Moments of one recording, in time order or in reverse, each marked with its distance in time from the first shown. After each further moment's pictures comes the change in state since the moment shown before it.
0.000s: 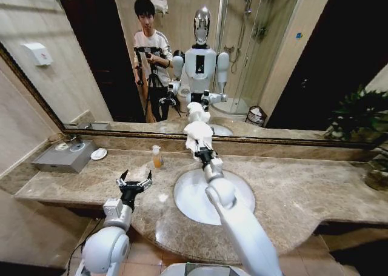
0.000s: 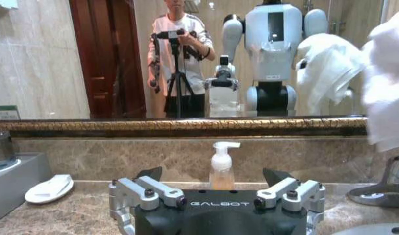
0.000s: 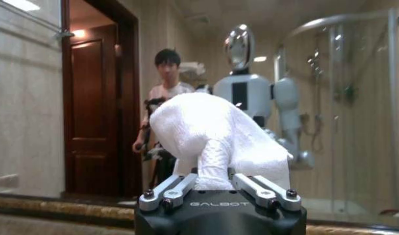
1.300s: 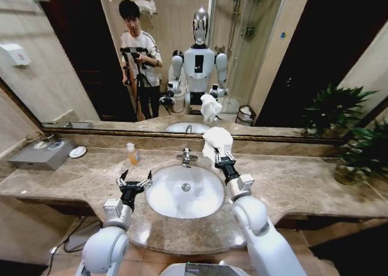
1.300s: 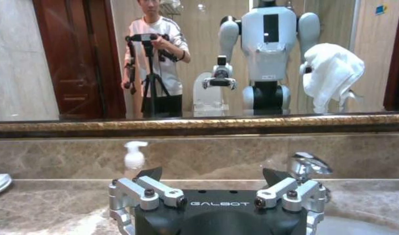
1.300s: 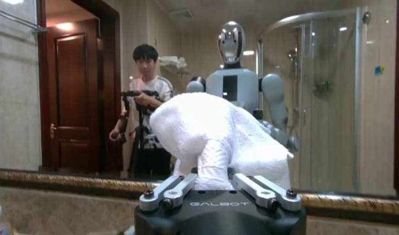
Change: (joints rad) left arm 0.000 0.000 0.000 0.000 0.000 0.000 0.000; right arm -0.188 -0.073 0.123 0.106 0.017 0.039 -0.110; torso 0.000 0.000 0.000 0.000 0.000
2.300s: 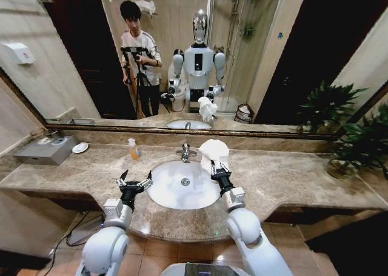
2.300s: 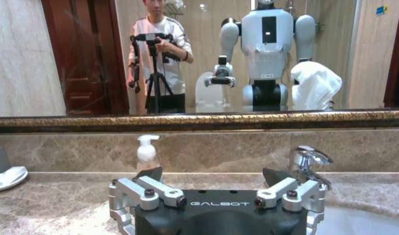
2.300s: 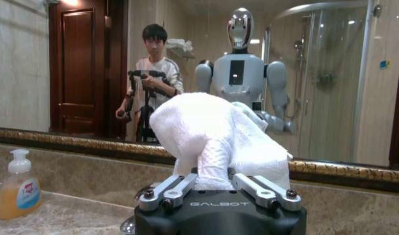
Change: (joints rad) left arm 0.000 0.000 0.000 0.000 0.000 0.000 0.000; right arm -0.074 0.032 -0.034 -0.048 -0.119 0.045 0.003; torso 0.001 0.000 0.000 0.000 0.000
